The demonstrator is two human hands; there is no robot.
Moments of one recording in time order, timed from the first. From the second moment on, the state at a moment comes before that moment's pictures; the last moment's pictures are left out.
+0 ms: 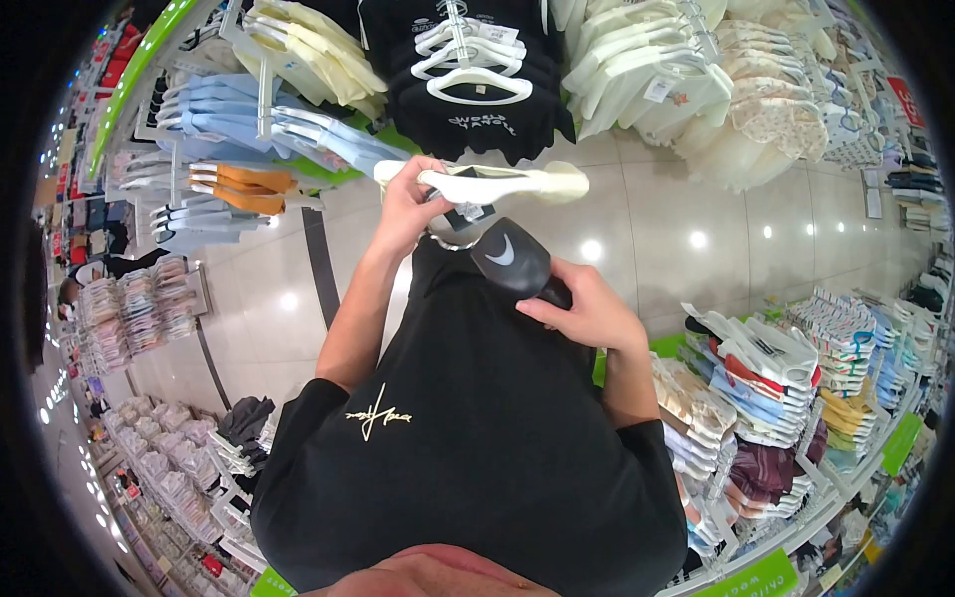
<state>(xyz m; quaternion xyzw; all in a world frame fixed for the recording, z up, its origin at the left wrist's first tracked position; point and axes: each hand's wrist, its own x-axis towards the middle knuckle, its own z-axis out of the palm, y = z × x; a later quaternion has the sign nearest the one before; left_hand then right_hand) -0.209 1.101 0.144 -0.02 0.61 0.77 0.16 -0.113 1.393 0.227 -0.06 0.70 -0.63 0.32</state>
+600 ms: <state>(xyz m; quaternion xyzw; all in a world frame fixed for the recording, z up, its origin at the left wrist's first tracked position) -0.214 1.068 0.166 0.02 0.82 0.56 0.14 -0.115 1.445 0.210 -0.07 0.73 -0.62 0.29</state>
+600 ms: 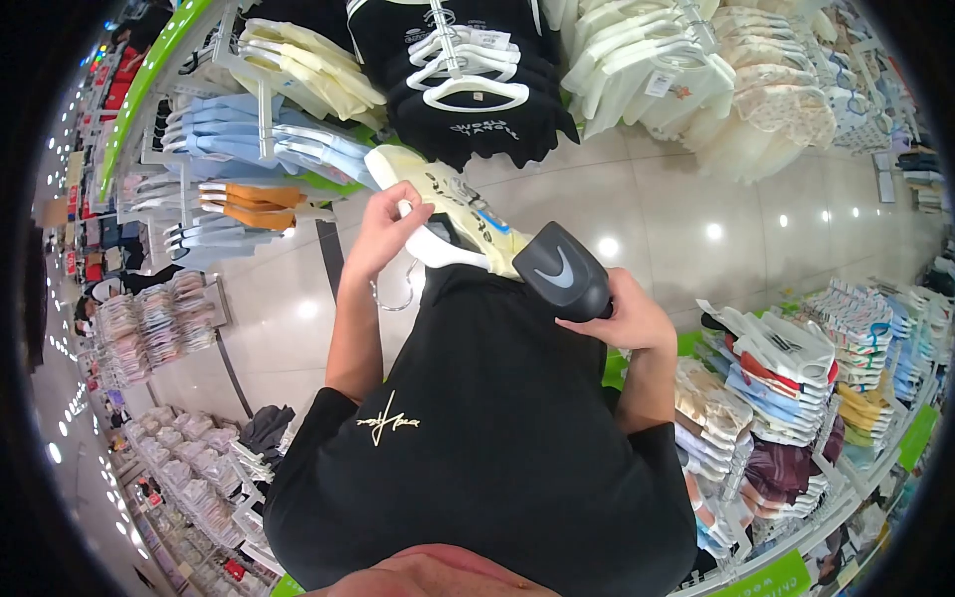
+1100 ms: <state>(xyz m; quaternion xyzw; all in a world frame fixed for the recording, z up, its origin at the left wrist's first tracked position) -0.209 1.037 0.222 0.12 0.96 0.23 0.08 -0.135 1.430 0.210 -0.08 0.72 -0.62 0.32</state>
